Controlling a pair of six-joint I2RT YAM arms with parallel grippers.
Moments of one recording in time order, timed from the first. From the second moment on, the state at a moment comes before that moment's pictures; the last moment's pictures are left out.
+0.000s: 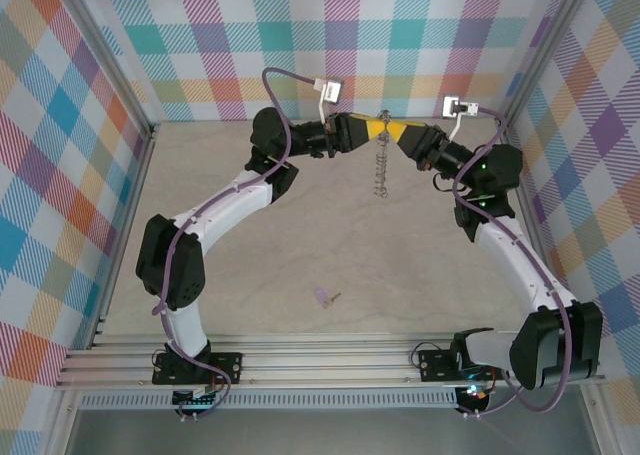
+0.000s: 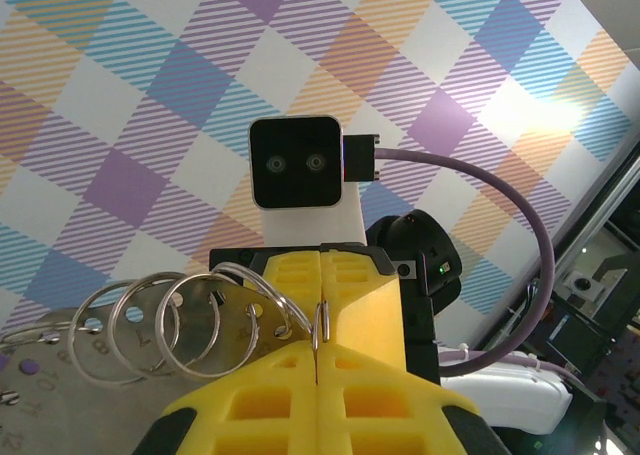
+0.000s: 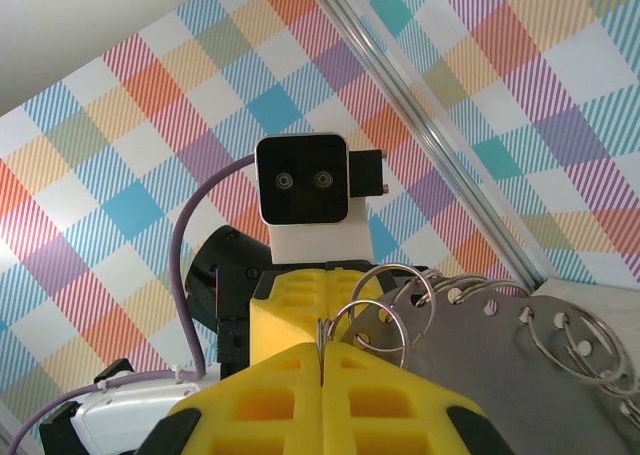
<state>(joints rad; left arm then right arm) -0.60 1.83 1.57 0.78 0.95 -1.03 0.19 1.24 1.00 0.75 -0.90 1.05</state>
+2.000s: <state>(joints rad) -0.58 1.84 1.95 -0.28 1.20 -0.26 0.07 1.10 1.05 0.43 -1.14 0.90</state>
